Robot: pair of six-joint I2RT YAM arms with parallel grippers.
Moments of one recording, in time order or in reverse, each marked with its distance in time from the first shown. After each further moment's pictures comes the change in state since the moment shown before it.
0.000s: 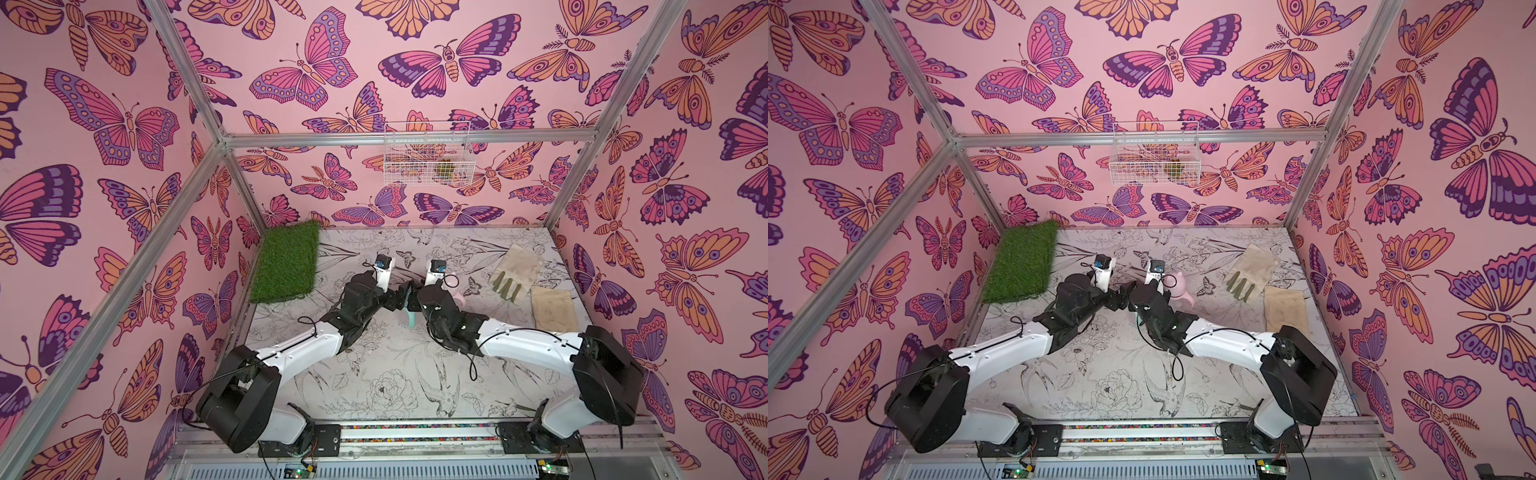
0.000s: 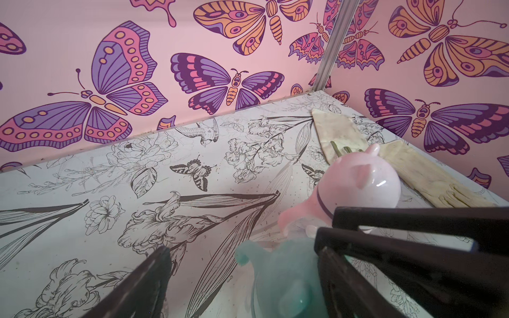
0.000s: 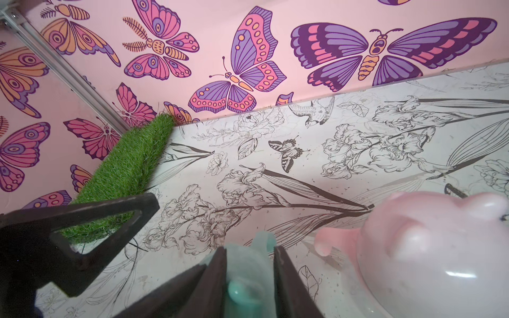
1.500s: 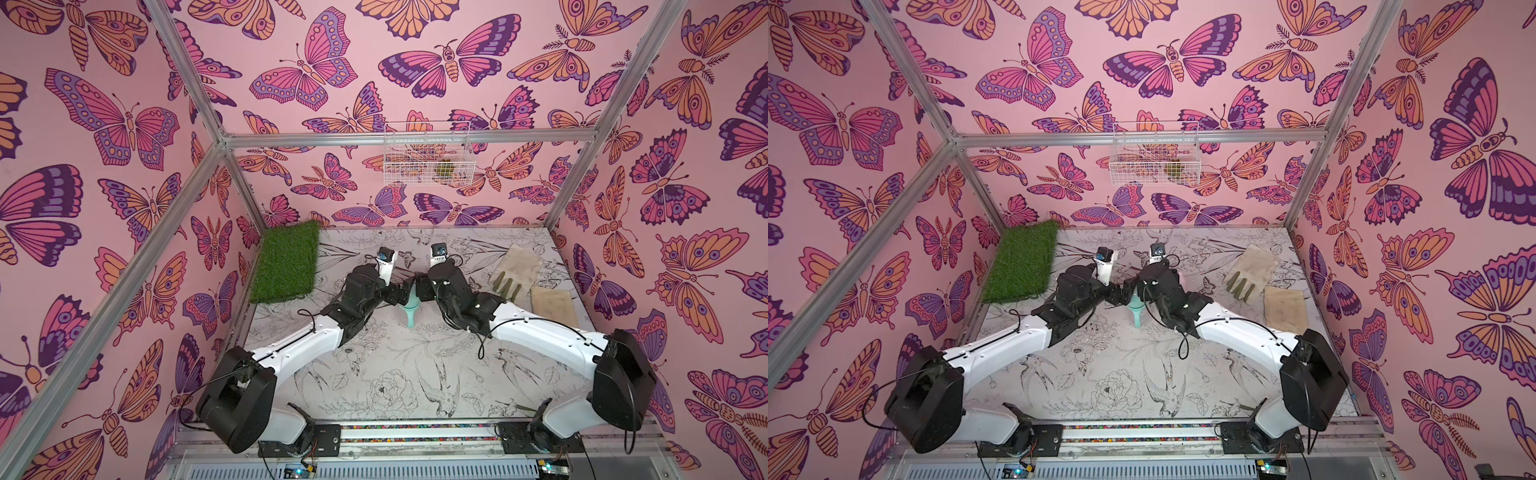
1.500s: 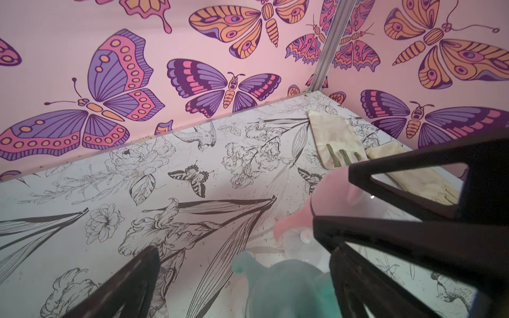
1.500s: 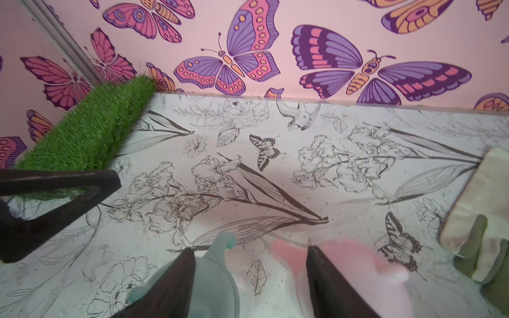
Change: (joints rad) left arm 0.013 -0.012 0.105 -0.120 0.025 0.006; right arm -0.126 -0.069 0.184 -0.335 -0.178 -0.233
